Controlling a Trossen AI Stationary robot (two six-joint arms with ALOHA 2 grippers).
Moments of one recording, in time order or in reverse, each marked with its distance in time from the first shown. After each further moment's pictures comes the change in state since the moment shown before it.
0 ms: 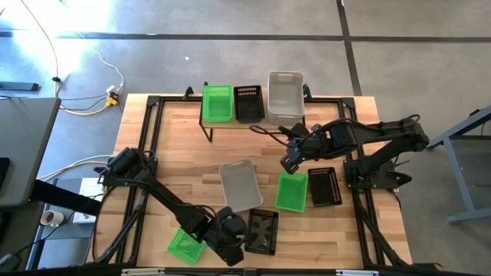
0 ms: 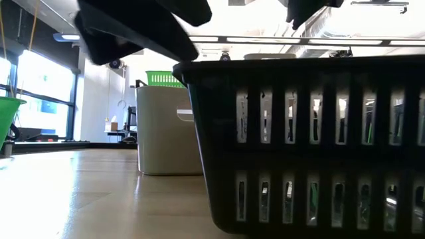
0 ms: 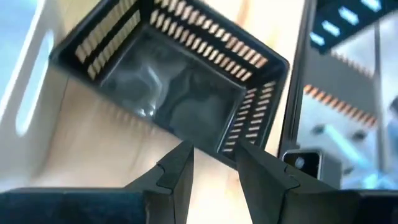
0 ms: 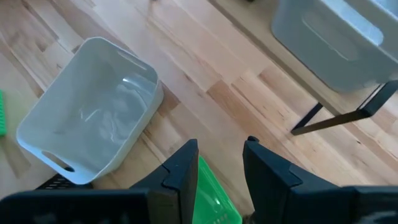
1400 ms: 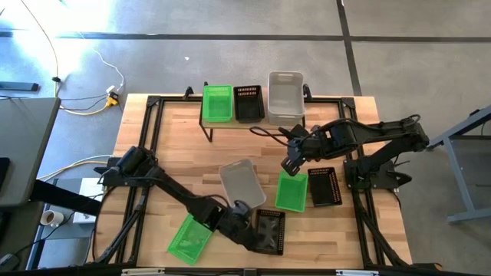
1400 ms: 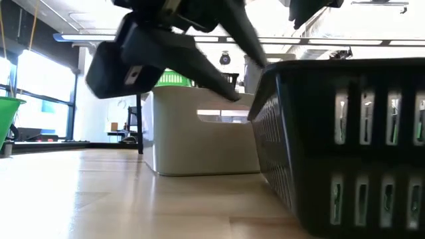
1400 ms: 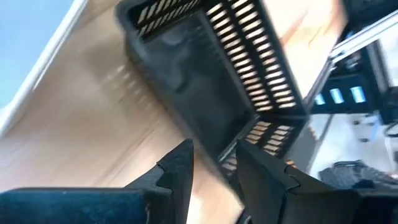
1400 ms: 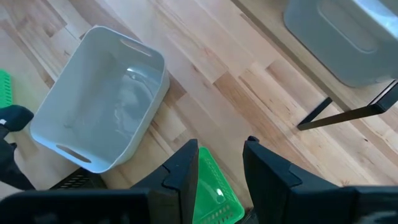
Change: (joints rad) left arm 0.110 0.050 0.000 0.099 0.110 -0.390; right arm 0.000 -0.002 0.000 -0.002 -0.045 -0.027
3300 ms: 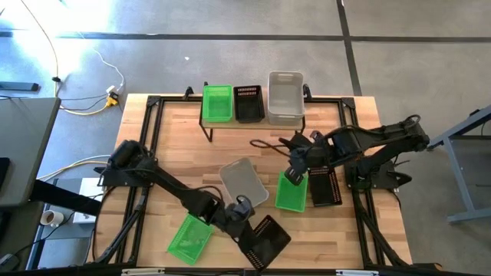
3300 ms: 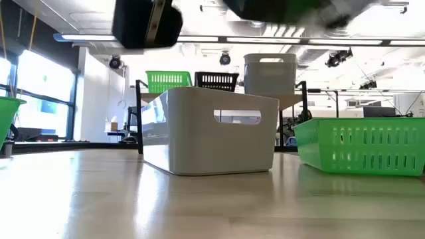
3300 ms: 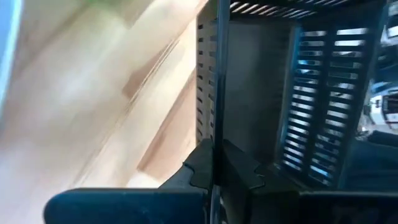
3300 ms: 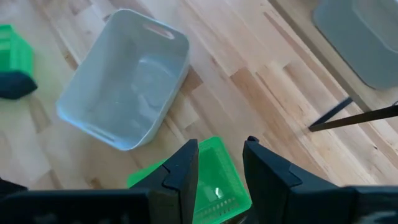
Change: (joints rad) left arm 0.020 -0.112 0.000 0.022 0.095 0.202; right arm 0.093 0.000 0.008 -0.003 0.008 -0.024
